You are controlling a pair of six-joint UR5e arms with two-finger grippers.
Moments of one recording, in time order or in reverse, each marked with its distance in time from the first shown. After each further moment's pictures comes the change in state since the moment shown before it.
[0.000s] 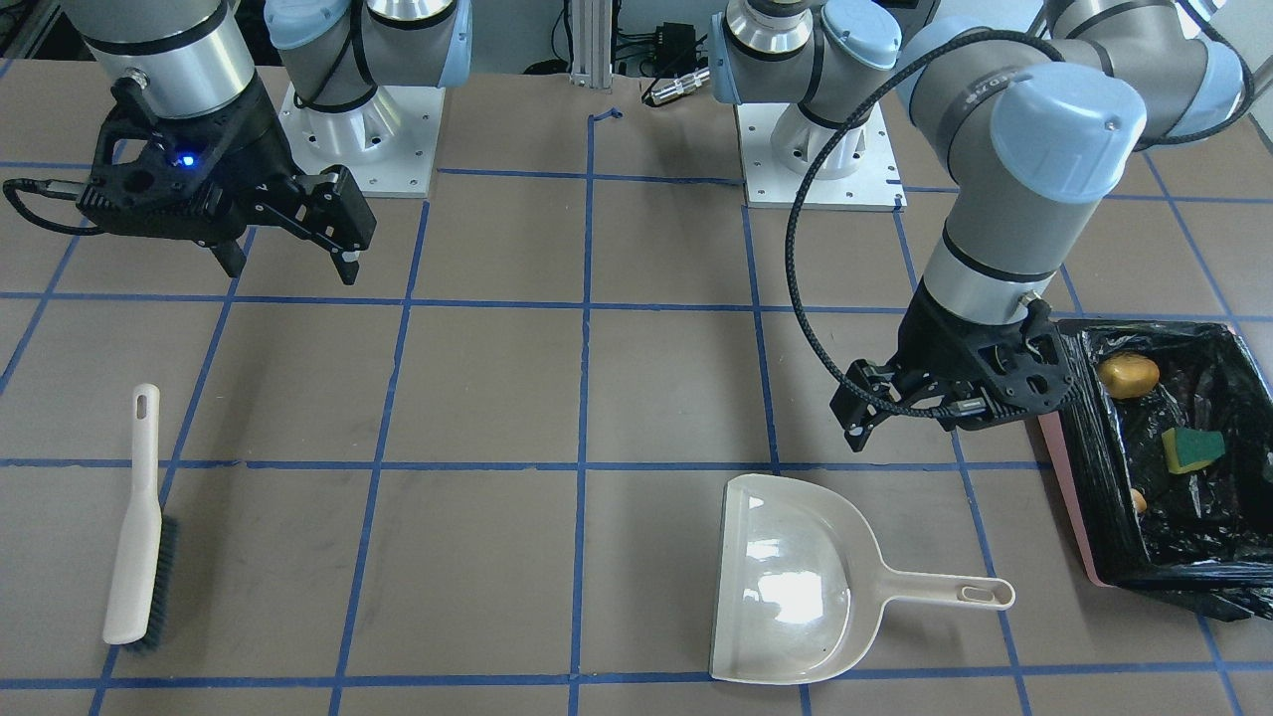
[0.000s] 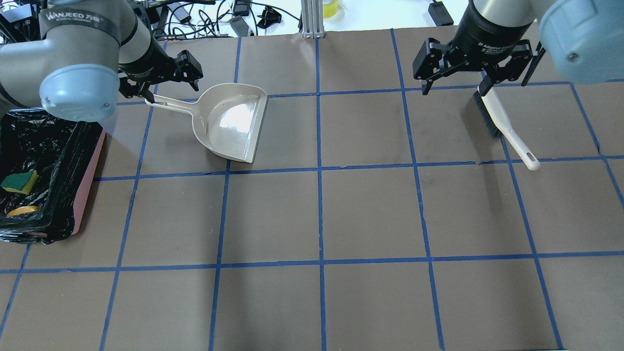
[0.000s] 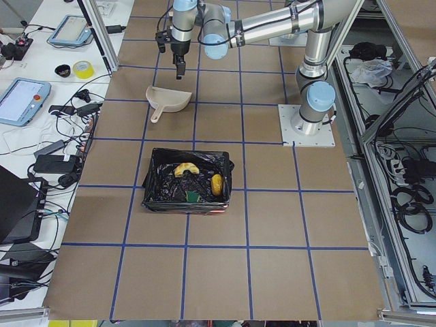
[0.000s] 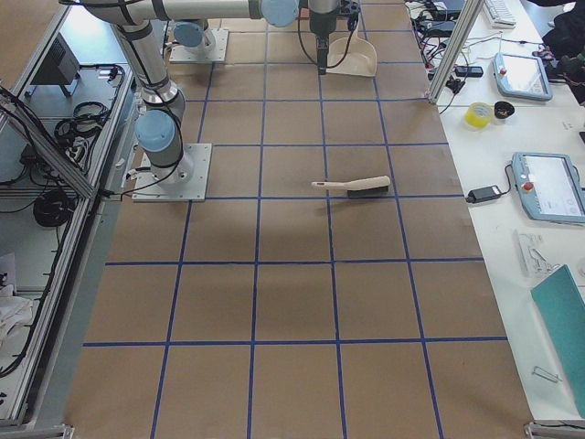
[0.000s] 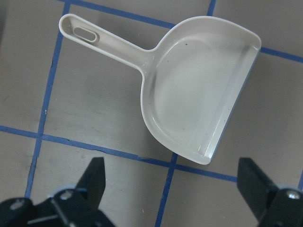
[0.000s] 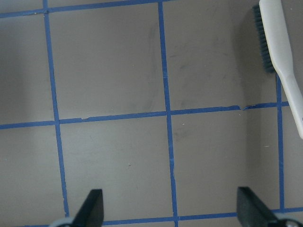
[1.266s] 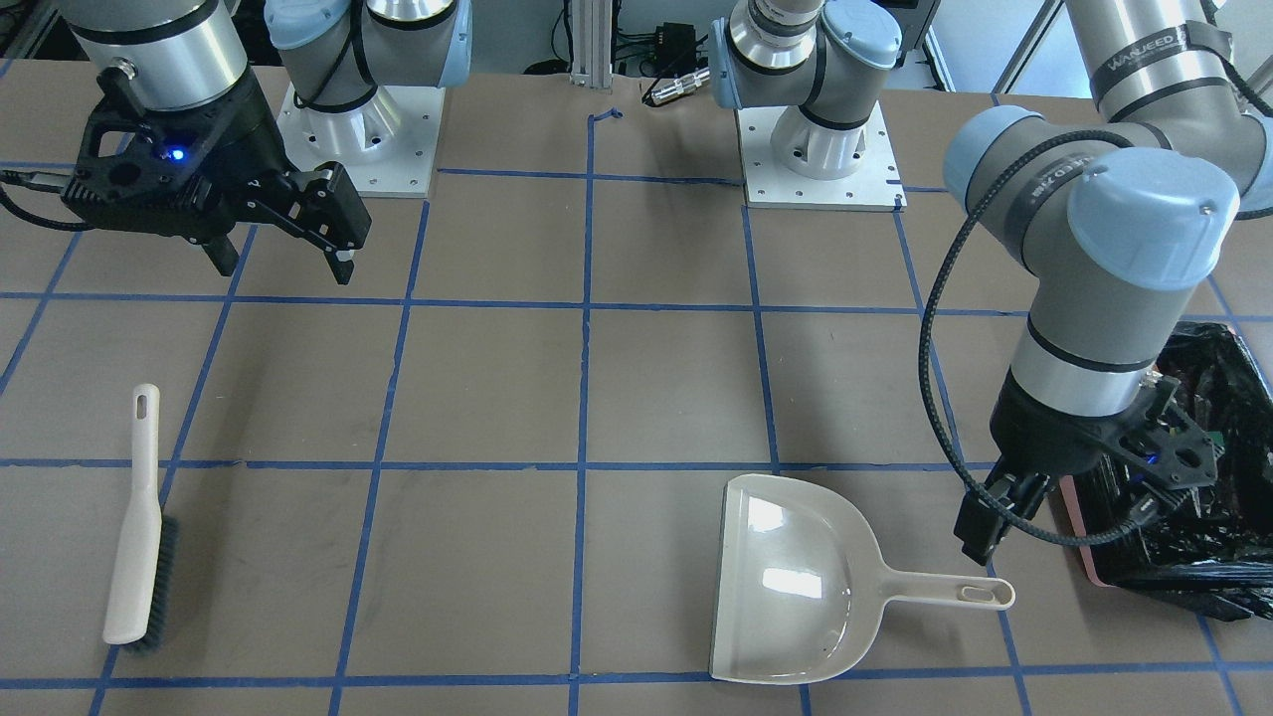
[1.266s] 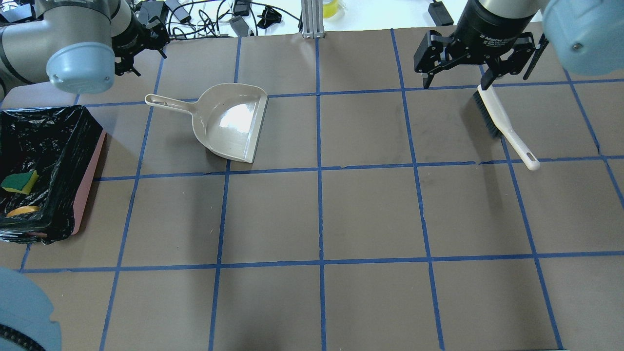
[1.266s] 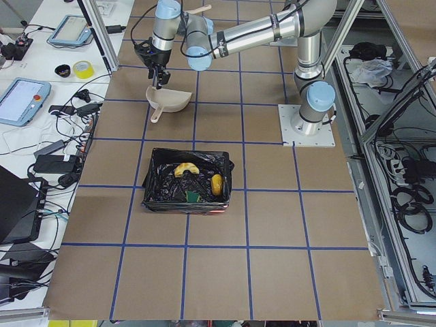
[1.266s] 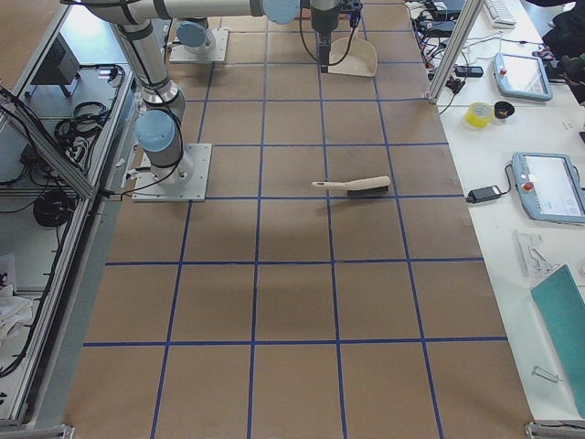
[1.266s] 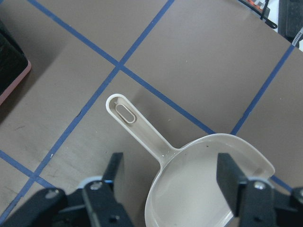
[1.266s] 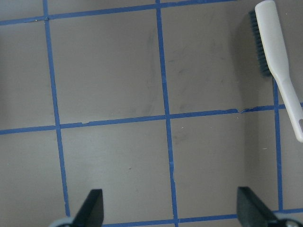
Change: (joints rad) left arm 0.058 -0.147 0.108 0.201 0.084 -0.325; right arm 0.000 0.007 -0.028 0.009 -0.003 0.010
